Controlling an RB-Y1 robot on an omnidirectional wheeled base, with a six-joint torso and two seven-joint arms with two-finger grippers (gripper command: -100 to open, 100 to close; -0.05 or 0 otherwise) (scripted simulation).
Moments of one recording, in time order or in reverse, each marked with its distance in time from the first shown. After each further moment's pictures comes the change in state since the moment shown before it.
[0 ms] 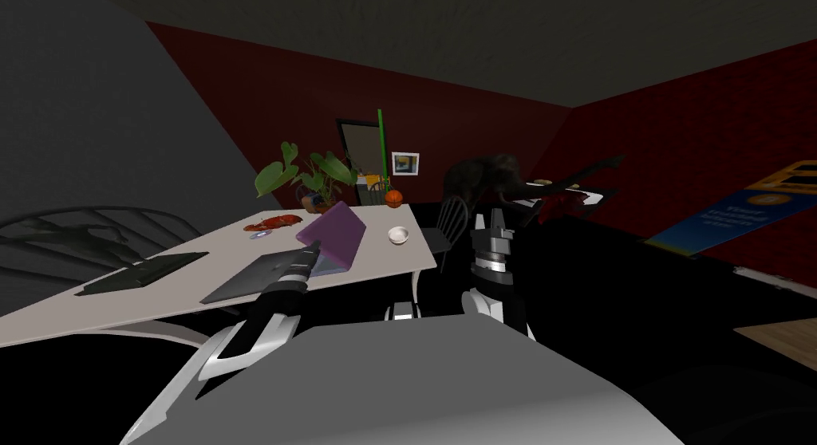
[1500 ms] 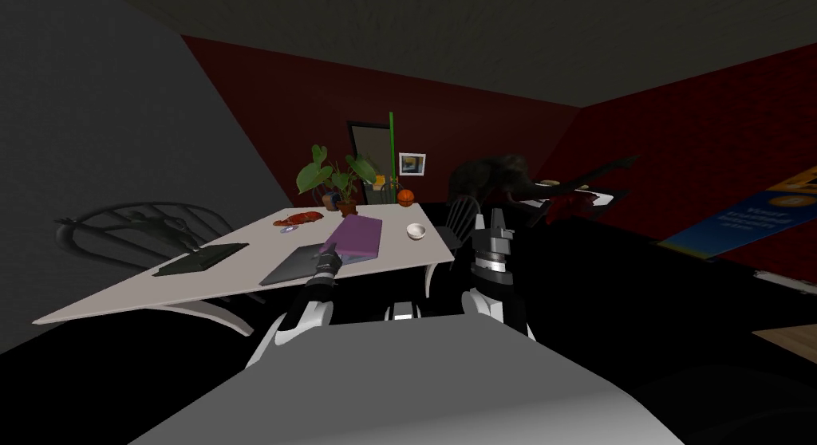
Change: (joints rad) left arm -0.149 -0.178 -0.062 0.291 0.200 -0.121 0.199; right arm 0.000 0.000 0.000 0.000 0.000 0.000 0.000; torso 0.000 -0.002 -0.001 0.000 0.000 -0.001
